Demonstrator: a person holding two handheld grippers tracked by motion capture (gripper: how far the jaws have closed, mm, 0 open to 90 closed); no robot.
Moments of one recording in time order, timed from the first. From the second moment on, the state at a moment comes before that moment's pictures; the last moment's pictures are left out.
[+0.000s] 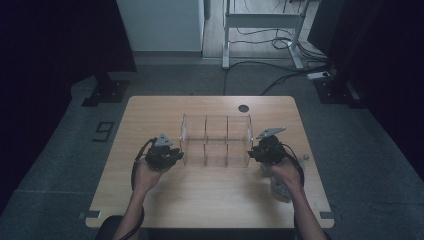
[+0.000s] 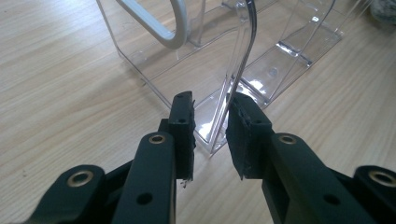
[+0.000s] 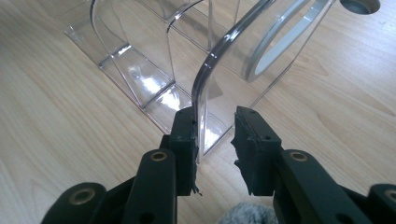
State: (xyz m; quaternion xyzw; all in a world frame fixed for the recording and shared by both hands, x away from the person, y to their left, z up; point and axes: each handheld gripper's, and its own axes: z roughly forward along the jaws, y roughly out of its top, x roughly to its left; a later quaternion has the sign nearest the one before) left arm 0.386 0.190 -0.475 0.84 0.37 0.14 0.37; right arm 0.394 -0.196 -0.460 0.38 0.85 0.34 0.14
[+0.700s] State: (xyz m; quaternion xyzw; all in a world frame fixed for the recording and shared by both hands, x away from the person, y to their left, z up) left arm 0.355 0.196 -0.455 0.84 0.36 0.14 0.38; right arm 0.372 -0.201 -0.450 0.36 0.86 0.35 0.10
